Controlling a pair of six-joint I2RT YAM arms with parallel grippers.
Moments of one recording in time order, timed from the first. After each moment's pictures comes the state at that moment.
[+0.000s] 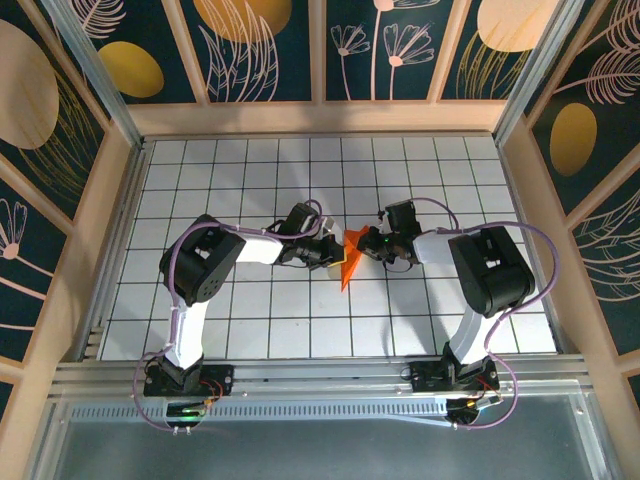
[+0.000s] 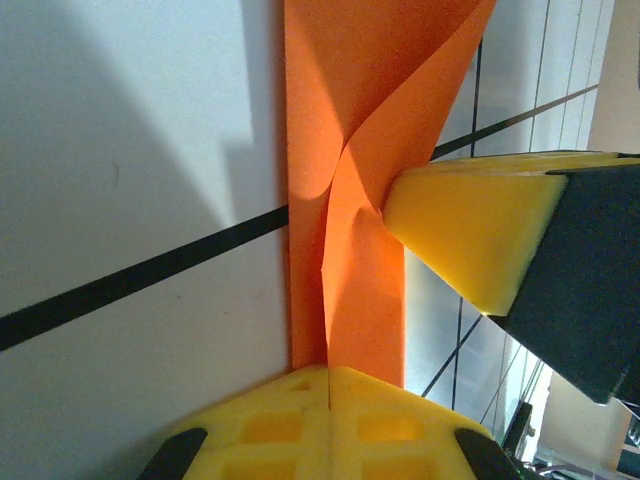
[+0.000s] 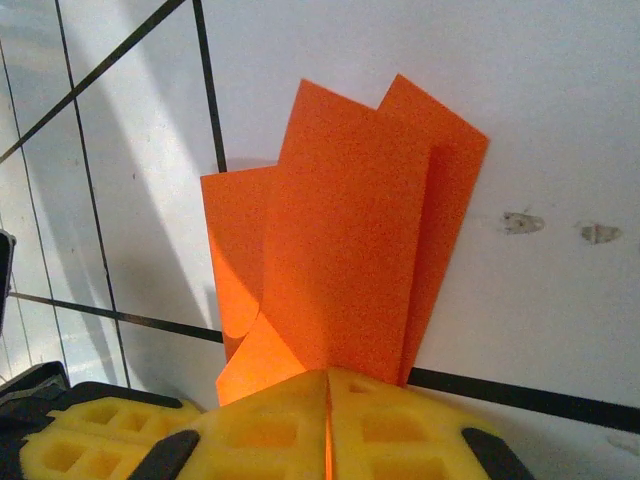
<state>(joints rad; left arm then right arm) -0.66 2.06 1.06 0.17 0.62 -0.90 0.38 1.76 0.76 0.08 -0.44 0.73</state>
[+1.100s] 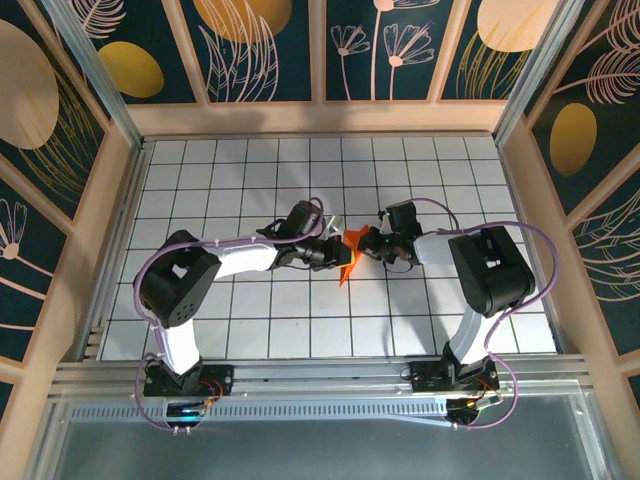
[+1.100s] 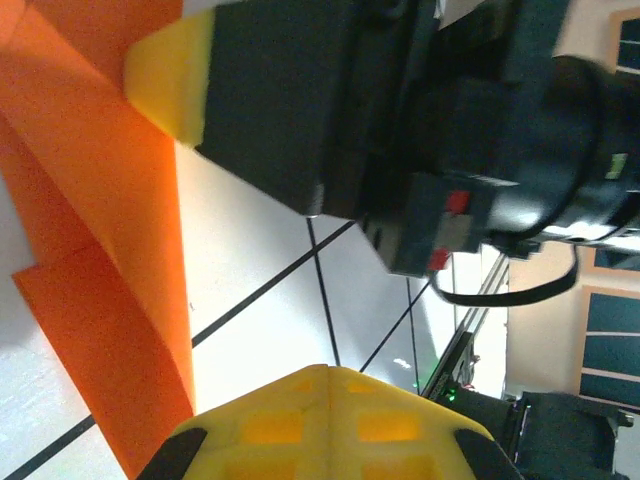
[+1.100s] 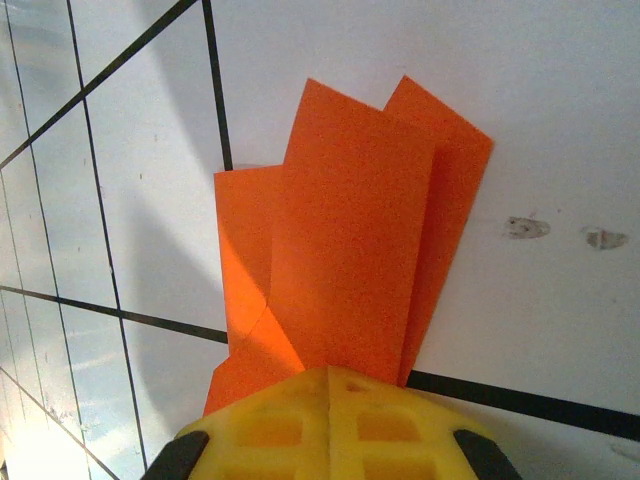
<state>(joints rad) -0.74 1.86 1.03 0.08 0.64 -0.89 0.38 1.76 0.75 0.11 -0.45 0.72</state>
